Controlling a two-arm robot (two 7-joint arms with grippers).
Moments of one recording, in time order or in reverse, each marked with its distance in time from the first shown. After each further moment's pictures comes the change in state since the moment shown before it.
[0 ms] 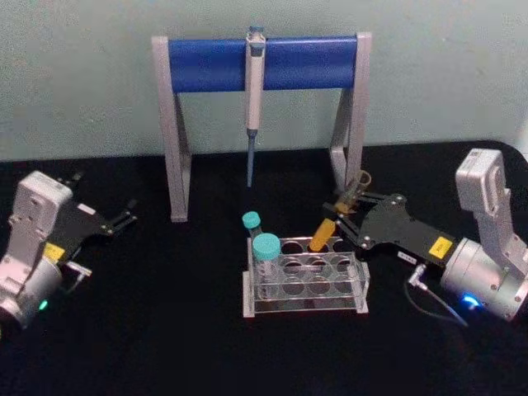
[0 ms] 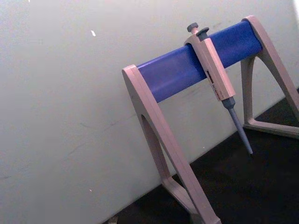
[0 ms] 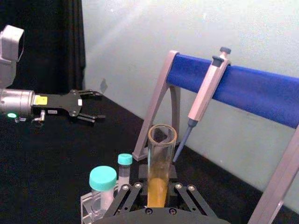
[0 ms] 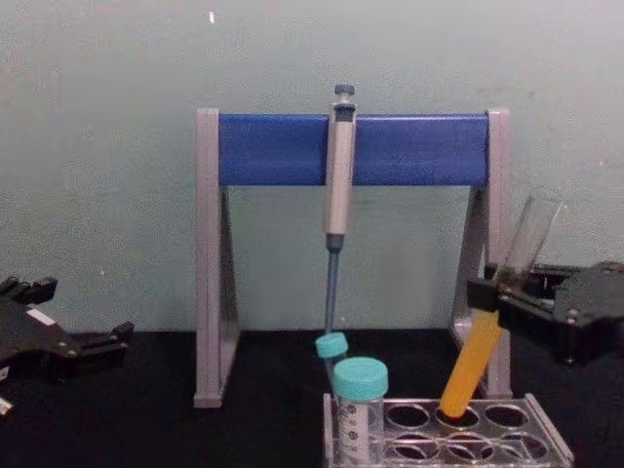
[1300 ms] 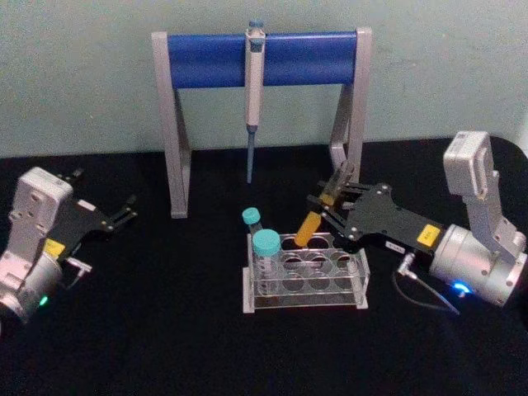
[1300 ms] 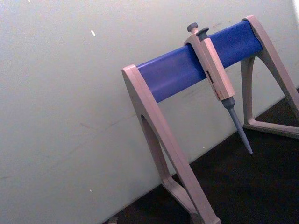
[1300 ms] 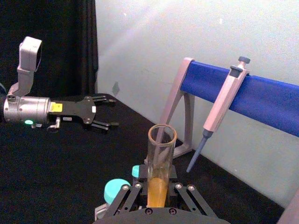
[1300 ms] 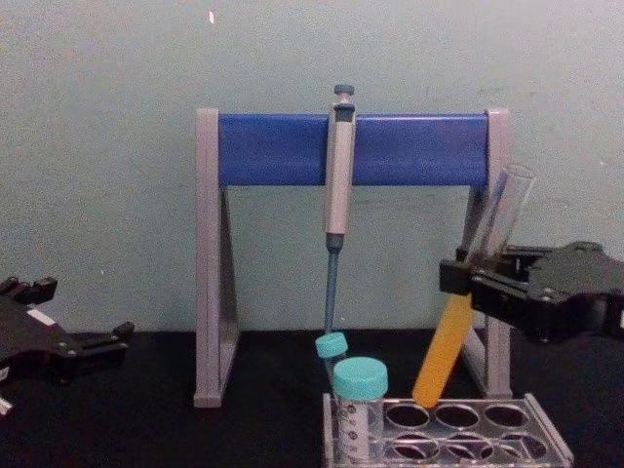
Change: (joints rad) left arm 0.000 0.000 0.000 0.000 0.000 0.000 0.000; right arm 0.034 0.010 -0.033 -0.034 0.021 0.052 0.018
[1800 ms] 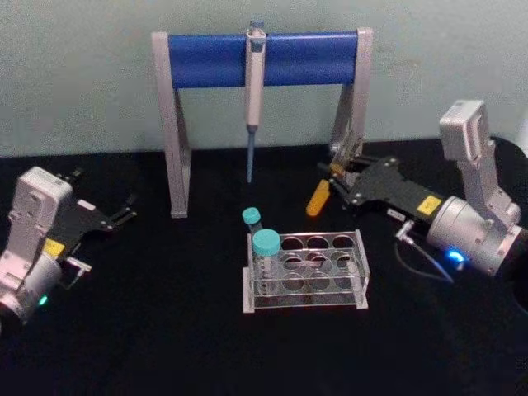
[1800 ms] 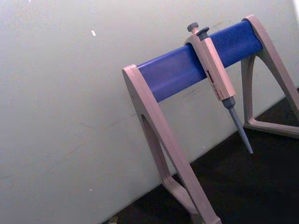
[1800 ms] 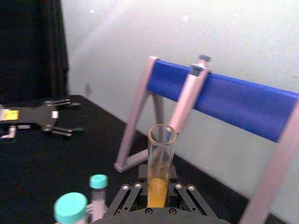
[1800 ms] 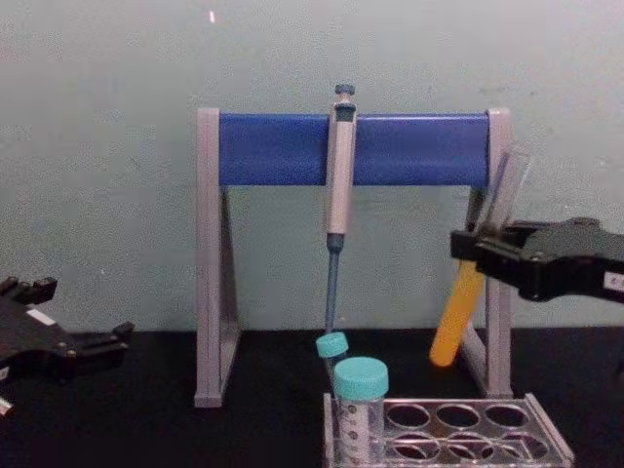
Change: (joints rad) left arm 0.000 0.000 0.000 0.000 0.000 0.000 0.000; right arm 0.085 -0.045 0.006 0.089 -0.012 0.033 -0.068
